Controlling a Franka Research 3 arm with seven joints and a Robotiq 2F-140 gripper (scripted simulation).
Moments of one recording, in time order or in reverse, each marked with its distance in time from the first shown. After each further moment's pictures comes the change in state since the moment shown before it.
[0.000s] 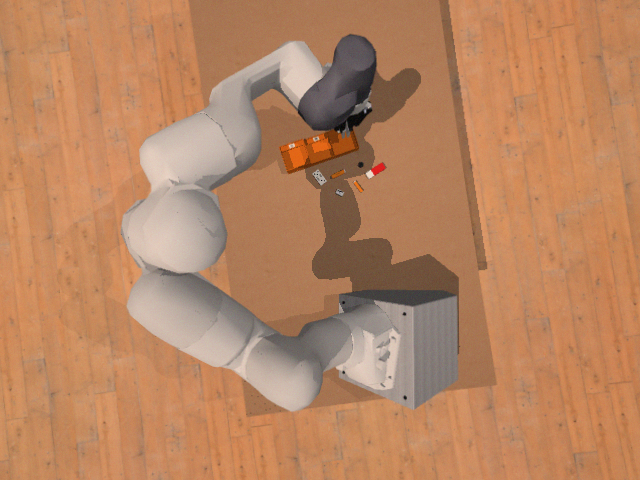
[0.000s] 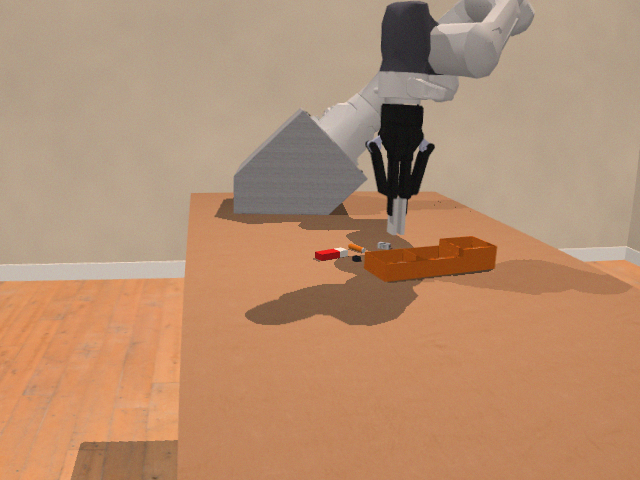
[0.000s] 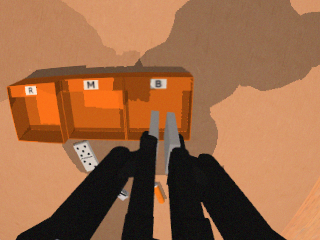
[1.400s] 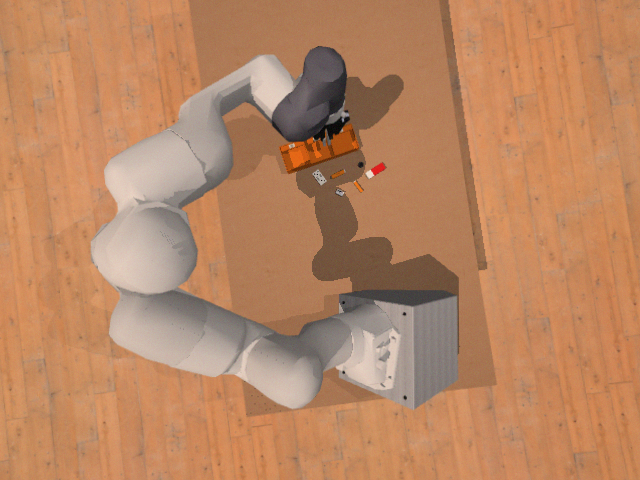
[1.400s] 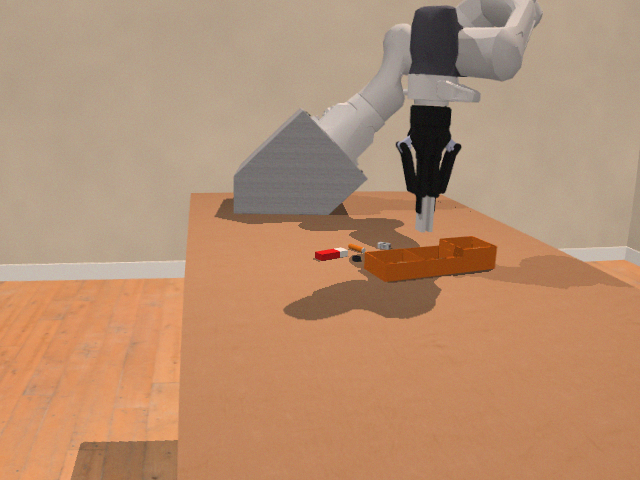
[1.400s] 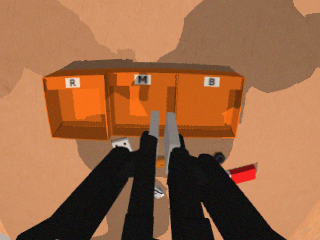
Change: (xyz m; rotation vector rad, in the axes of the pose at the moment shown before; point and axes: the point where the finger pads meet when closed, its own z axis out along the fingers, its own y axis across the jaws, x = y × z) arm -0.011 -0.063 0.000 0.008 -0.010 -0.017
